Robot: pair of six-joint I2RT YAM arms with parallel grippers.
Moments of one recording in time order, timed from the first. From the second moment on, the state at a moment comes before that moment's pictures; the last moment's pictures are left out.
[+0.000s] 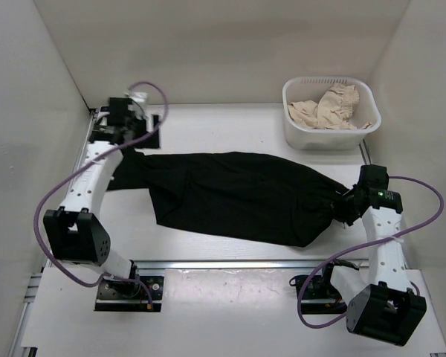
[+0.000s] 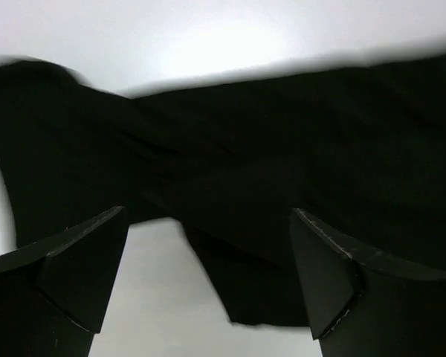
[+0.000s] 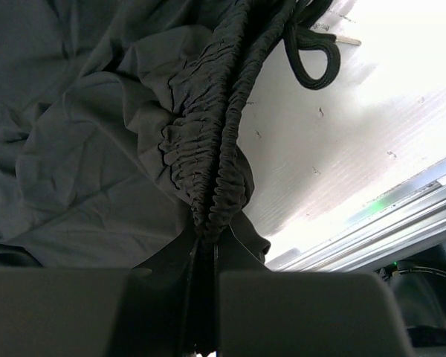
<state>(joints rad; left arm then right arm) -0.06 1.54 1.47 -0.67 -0.01 0.00 -0.20 0.96 0.83 -1.02 -0.08 0.73</state>
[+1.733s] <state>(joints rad) 0.61 1.65 1.29 -0.90 -0.33 0.00 -0.25 1.04 1.04 -1.08 -0.01 0.61</state>
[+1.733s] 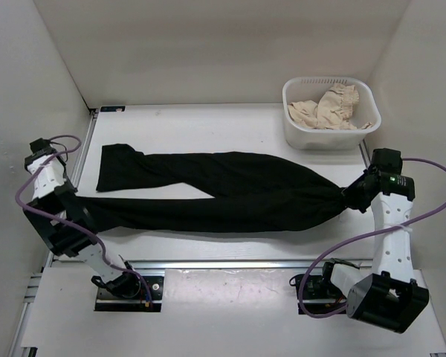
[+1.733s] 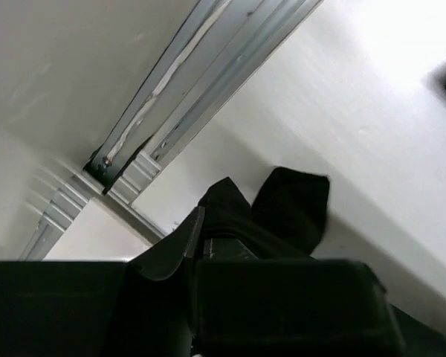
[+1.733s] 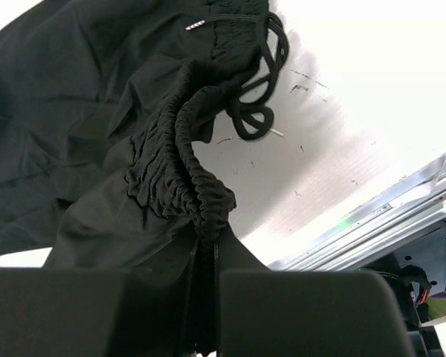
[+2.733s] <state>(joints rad) 0.52 1.55 1.29 -0.77 -0.07 0.00 -0.25 1.08 0.93 -1.03 -0.08 0.59</state>
